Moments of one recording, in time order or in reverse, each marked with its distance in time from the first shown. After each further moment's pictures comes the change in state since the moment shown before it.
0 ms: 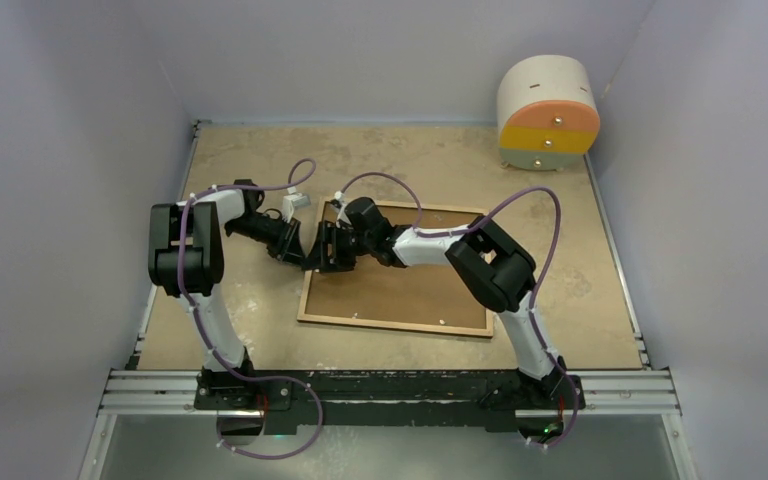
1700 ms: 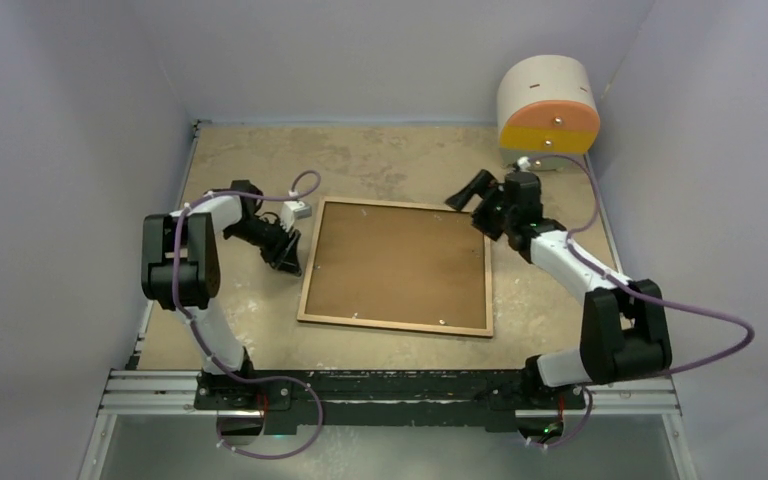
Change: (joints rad) left arm 0.013 -0.087 -0.050 0.002 -0.146 0.120; right arm -0.594 -0.738 -0.501 -0.218 0.272 -0.042
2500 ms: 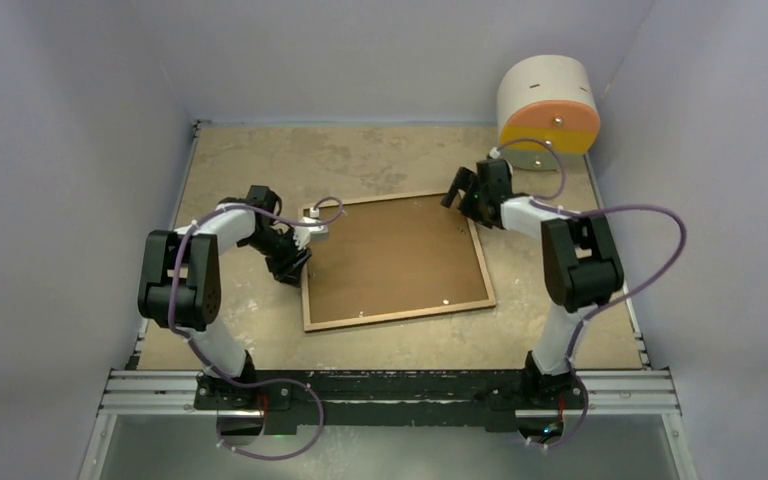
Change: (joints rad) left arm -0.151 -0.156 -0.133 0.077 -0.195 0.070; right arm -0.044 0.380 0.183 -0.038 0.165 -0.199
